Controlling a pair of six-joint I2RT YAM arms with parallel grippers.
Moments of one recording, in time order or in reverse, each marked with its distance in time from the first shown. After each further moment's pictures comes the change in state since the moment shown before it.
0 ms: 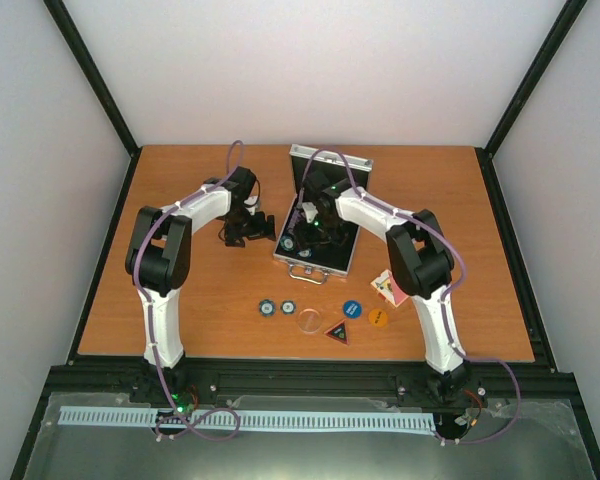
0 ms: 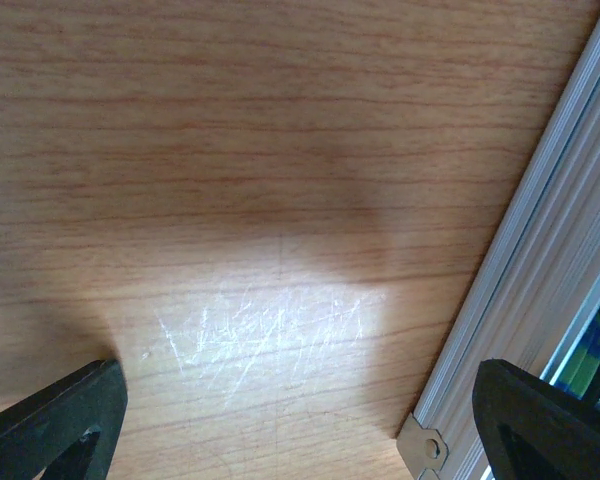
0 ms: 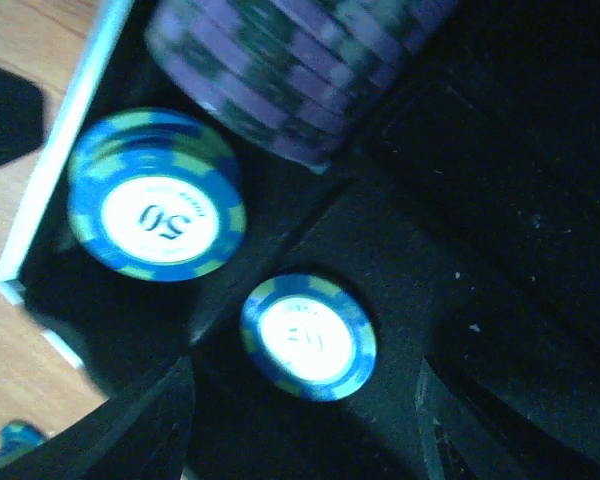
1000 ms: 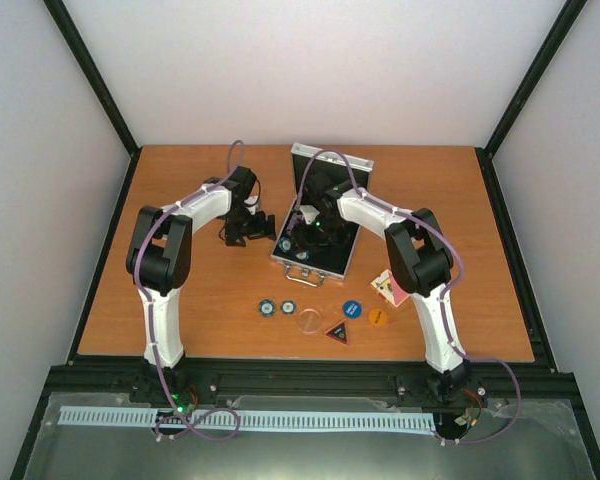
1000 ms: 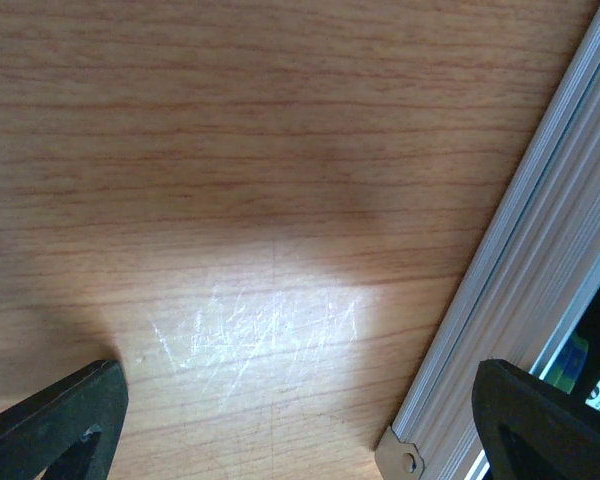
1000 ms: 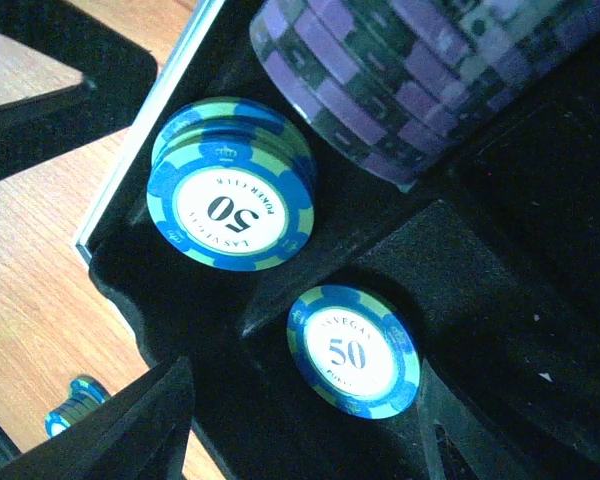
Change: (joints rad) left arm 0.000 0.009 0.010 -0.006 0.007 0.005; right arm -0.018 0.038 -0.015 0.034 -0.171 -0.054
